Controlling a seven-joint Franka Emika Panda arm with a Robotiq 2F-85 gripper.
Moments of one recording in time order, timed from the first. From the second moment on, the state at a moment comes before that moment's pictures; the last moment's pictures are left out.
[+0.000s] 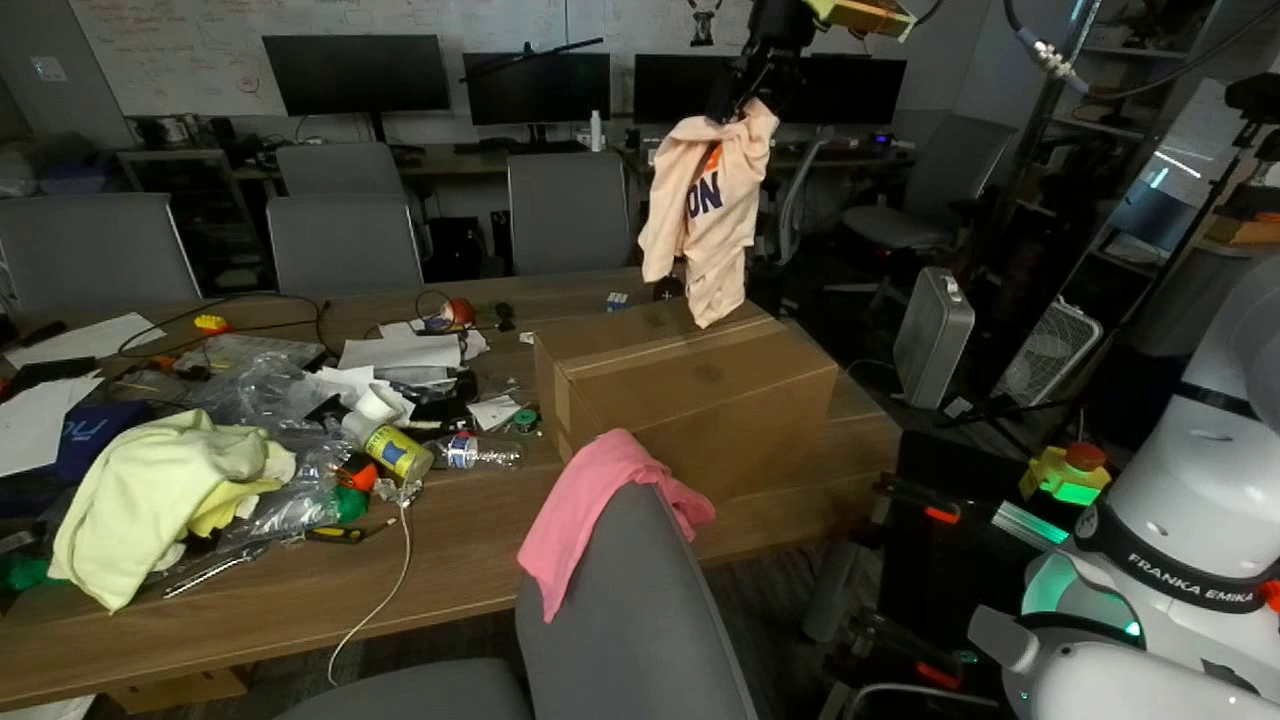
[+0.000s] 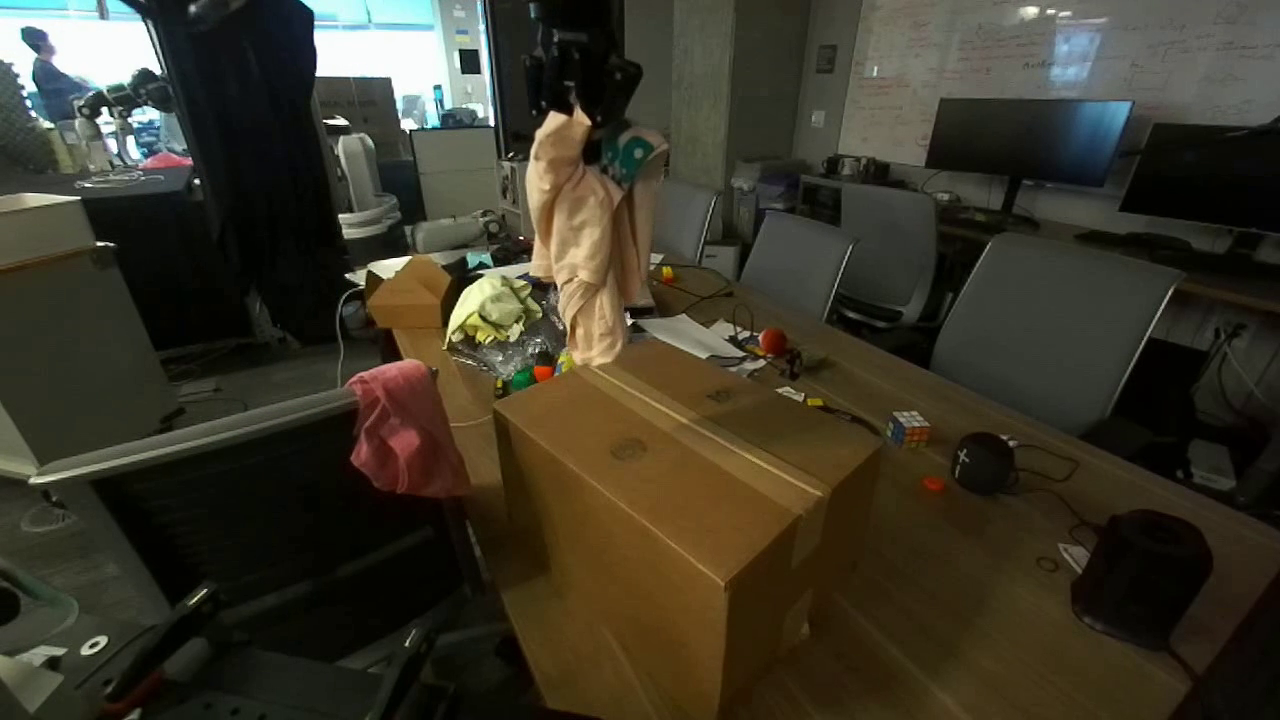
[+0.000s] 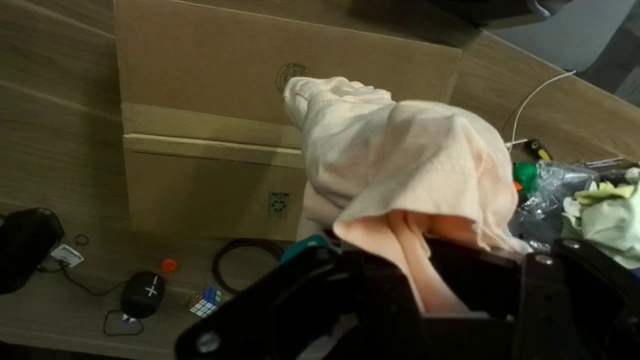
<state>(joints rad) -0.14 -0.25 -0.19 -2.11 0.01 2.09 0.10</state>
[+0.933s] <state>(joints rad) -0.20 -0.17 -0.24 -2.02 0.08 2.28 0.21</state>
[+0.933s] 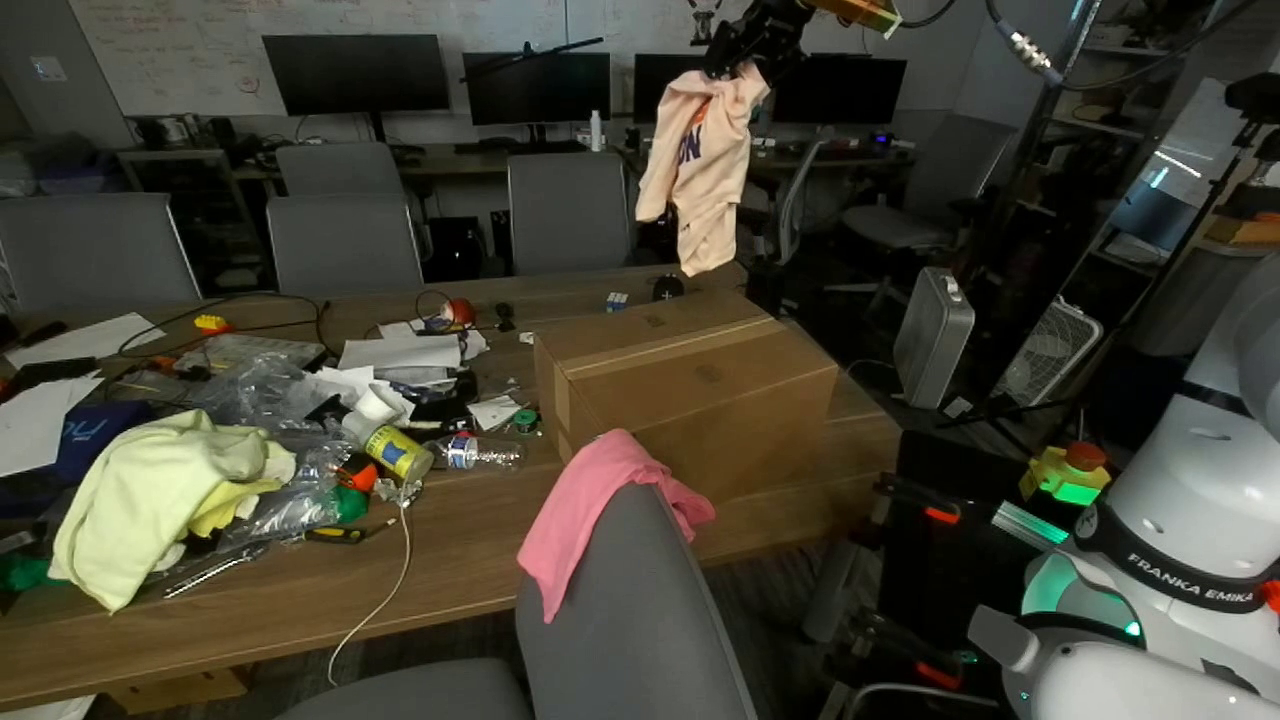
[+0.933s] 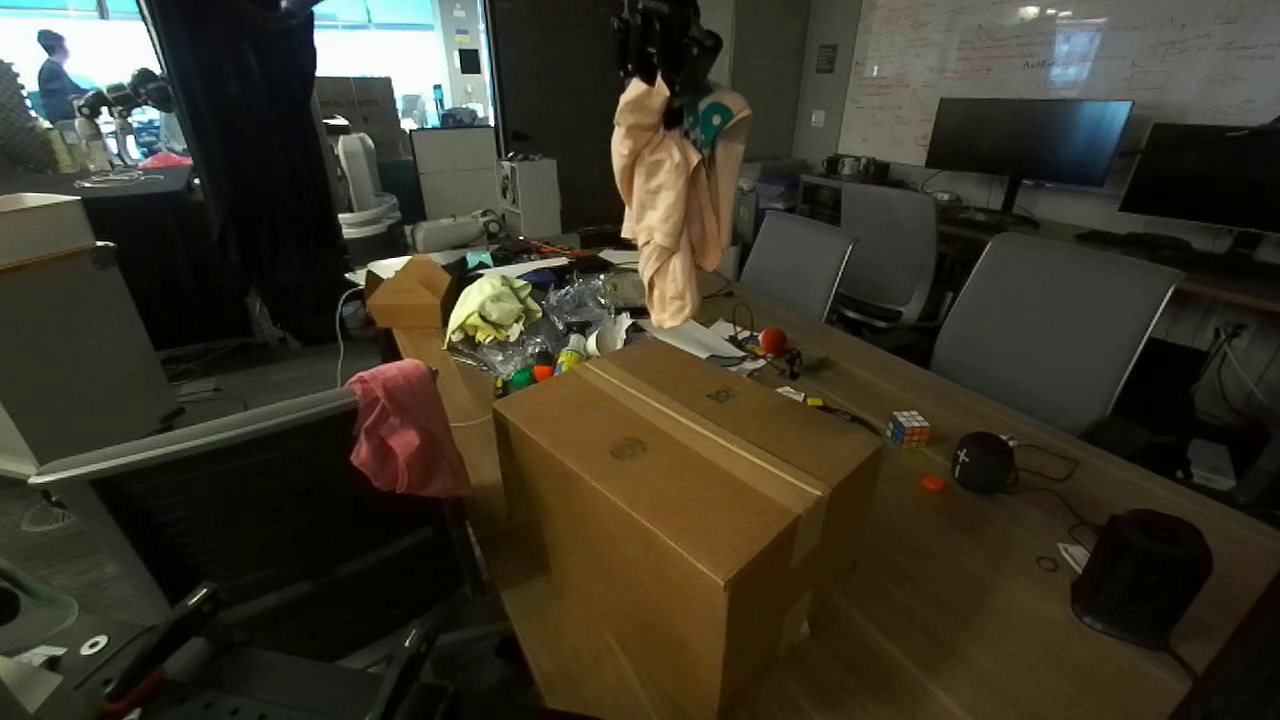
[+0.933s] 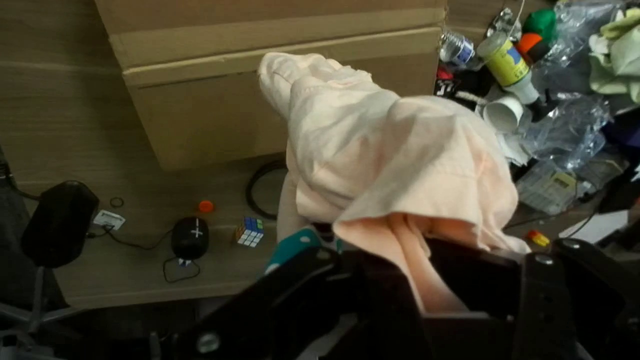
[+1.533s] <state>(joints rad) -0.21 -0.11 -0.22 -2.03 -0.12 2.33 0.37</state>
